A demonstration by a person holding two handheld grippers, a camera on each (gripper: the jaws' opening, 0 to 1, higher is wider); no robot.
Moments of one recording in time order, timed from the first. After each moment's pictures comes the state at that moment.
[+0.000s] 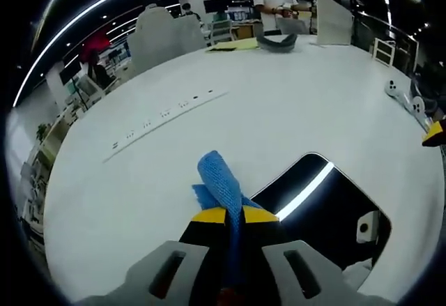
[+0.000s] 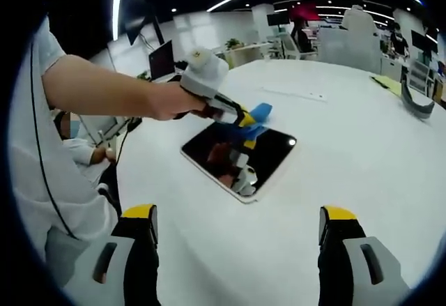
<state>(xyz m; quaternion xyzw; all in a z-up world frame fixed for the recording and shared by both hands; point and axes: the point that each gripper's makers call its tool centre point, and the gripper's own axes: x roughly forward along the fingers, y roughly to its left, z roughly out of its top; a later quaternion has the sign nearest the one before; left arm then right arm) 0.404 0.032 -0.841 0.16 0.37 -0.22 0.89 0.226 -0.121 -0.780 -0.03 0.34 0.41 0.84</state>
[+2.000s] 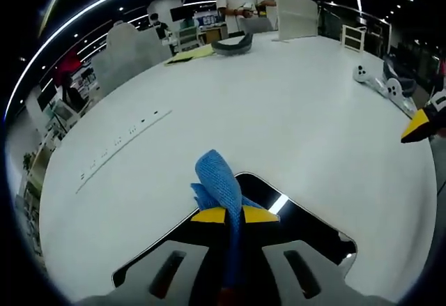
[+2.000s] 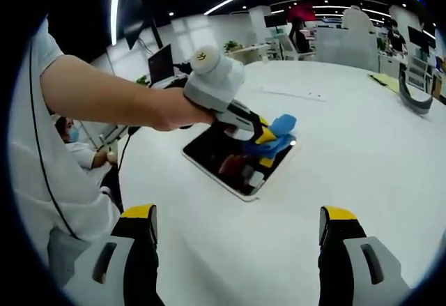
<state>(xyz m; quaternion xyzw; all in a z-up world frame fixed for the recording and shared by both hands) 0.382 -0.041 -0.842 0.19 0.35 -0.30 0.87 0.221 -0.123 -0.781 -0.02 0.35 0.41 0.84</state>
